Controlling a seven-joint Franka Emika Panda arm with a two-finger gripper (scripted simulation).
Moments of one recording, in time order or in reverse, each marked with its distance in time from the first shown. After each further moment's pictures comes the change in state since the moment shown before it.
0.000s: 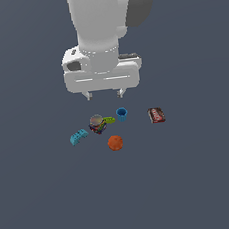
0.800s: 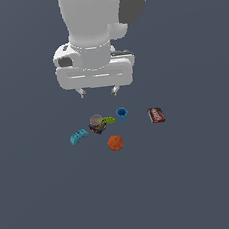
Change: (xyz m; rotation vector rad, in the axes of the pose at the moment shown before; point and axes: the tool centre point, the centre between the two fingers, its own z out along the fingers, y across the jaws) arm -0.006 0.018 -0.007 -0.004 0.001 0.015
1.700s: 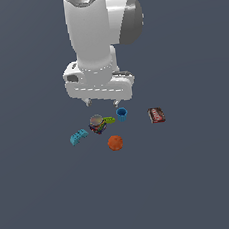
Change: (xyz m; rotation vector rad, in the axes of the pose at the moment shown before) arm -0.005 -0.005 0.053 0.016 0.001 0.173
